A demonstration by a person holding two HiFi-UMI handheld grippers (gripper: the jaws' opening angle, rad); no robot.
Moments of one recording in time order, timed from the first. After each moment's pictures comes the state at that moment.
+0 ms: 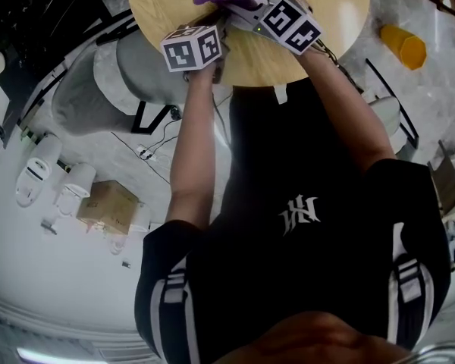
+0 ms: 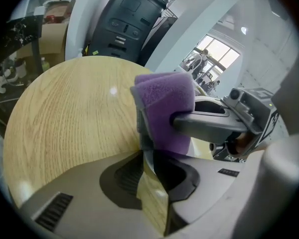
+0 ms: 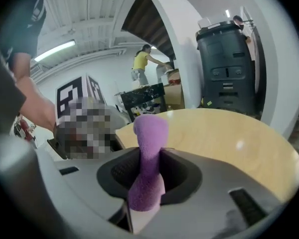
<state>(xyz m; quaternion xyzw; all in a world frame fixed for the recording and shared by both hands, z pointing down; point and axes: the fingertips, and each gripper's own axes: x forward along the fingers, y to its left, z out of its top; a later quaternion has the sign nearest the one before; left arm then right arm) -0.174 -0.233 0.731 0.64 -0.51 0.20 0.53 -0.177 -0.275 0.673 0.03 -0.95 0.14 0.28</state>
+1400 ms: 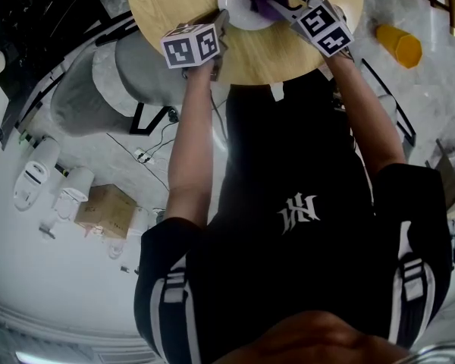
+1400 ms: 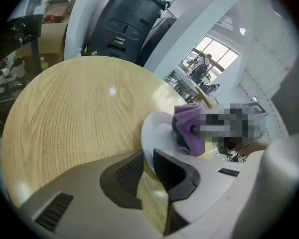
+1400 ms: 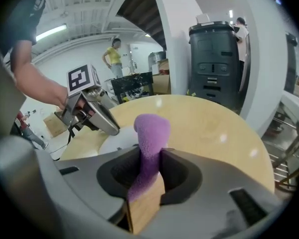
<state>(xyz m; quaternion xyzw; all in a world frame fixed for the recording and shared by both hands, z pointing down) -0.174 -0.233 0.733 0.65 -0.51 0.20 0.53 -0.084 -0.301 0.700 0.08 -0.92 0.11 0.36</state>
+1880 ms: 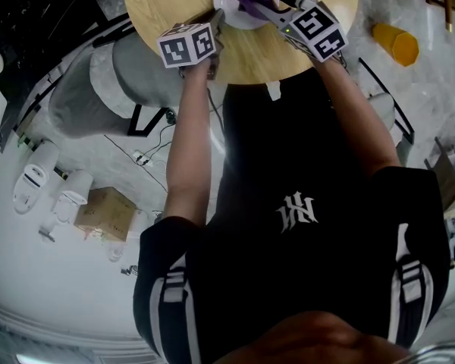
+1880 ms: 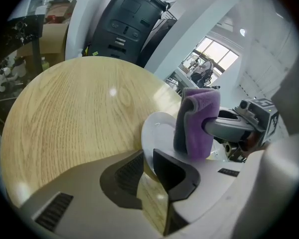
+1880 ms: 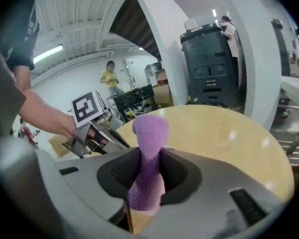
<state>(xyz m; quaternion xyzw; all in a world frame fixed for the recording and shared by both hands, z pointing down) -0.173 -0.235 0.732 0.65 -0.51 0.20 0.53 -0.107 -0.288 0.662 0.09 -0.94 0.17 0.30</state>
